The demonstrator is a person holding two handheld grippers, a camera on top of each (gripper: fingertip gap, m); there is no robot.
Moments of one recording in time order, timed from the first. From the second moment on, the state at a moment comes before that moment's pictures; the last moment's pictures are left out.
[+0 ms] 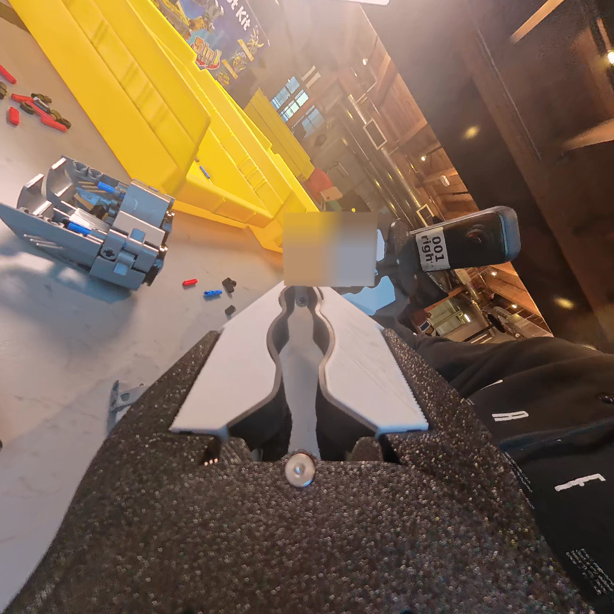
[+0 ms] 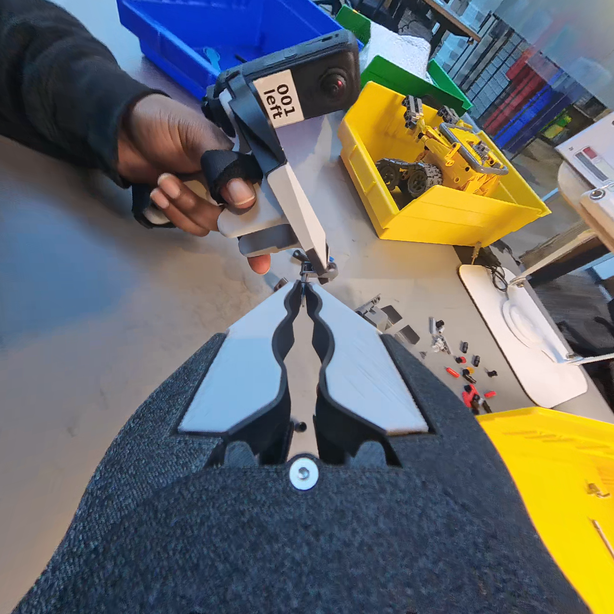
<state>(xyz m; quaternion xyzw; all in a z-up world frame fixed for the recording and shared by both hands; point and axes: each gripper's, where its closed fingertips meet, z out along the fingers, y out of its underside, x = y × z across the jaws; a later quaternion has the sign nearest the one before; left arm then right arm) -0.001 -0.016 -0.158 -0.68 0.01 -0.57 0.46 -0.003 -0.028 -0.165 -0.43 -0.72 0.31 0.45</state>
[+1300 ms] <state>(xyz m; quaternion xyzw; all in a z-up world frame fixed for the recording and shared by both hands) 0.000 -0.040 -0.095 -0.53 0.03 -0.70 0.47 0.004 -0.043 -0.102 -0.38 -0.62 0.44 0.53</state>
